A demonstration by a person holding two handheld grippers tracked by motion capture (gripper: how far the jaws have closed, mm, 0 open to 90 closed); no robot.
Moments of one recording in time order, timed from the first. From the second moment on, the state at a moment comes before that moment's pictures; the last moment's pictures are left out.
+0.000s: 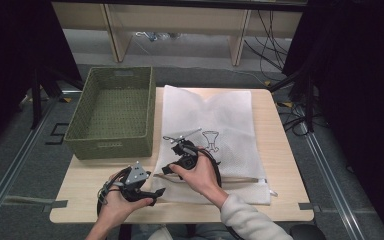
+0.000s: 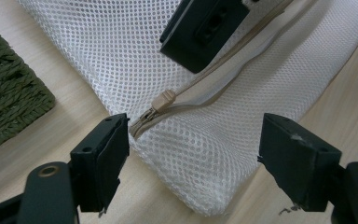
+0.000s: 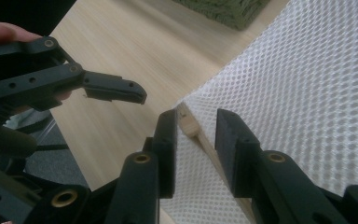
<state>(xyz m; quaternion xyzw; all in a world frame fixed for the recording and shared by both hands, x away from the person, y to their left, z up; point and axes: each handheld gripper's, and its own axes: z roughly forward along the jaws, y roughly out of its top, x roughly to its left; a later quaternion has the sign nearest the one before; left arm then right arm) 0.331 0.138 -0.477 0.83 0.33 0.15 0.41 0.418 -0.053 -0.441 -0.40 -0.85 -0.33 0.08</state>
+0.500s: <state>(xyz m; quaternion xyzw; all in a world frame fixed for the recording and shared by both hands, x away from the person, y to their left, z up) 0.331 0.138 -0.479 0.83 0.35 0.14 0.40 0.424 -0.040 -0.455 -0.41 -0.85 -0.32 0.12</state>
